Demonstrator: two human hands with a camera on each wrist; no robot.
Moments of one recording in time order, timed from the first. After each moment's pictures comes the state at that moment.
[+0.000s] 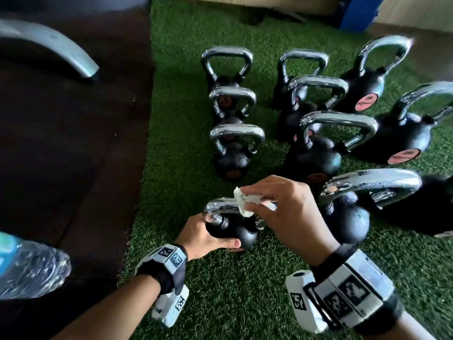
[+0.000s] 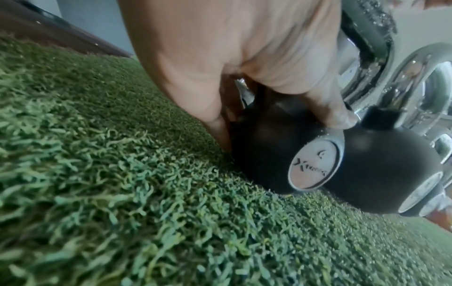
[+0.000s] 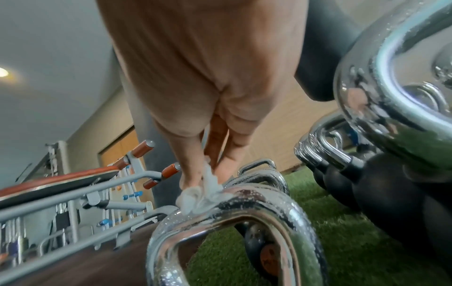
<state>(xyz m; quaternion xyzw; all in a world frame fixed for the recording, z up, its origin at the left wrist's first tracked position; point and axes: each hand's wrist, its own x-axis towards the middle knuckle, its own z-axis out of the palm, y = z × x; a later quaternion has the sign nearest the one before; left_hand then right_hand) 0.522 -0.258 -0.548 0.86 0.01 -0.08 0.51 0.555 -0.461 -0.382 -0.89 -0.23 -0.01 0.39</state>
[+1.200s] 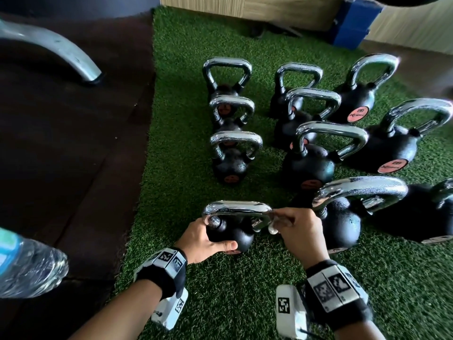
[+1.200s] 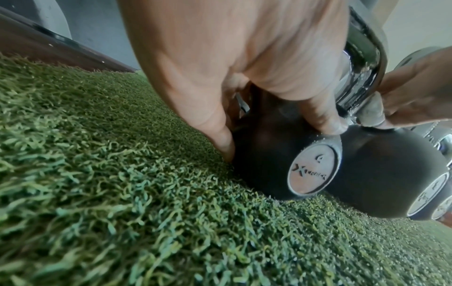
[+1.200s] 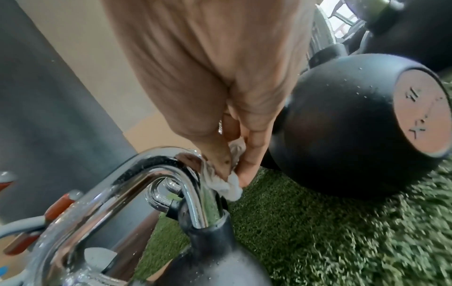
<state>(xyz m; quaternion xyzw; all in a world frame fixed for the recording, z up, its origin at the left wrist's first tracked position) 0.519 -0.261 -0.541 0.85 -0.02 -0.11 0.51 0.554 -0.496 -0.437 -0.92 0.01 0.04 0.39</state>
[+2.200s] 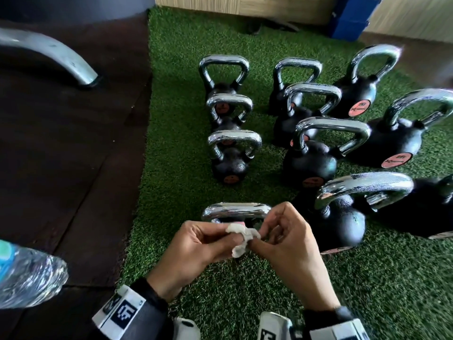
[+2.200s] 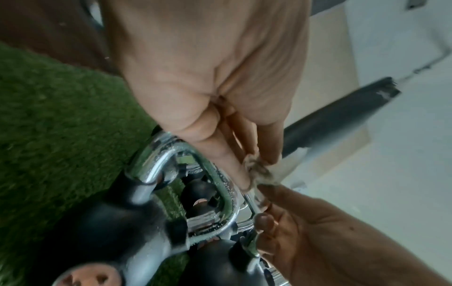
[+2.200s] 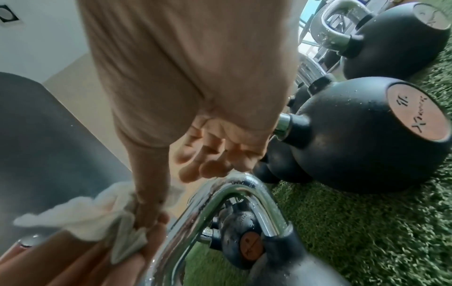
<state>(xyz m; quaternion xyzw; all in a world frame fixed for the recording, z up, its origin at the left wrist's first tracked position) 0.474 -0.272 -0.432 0.63 0.03 -0.15 0.76 0.506 -0.467 -0.406 -0.82 -0.06 0.06 0.57</state>
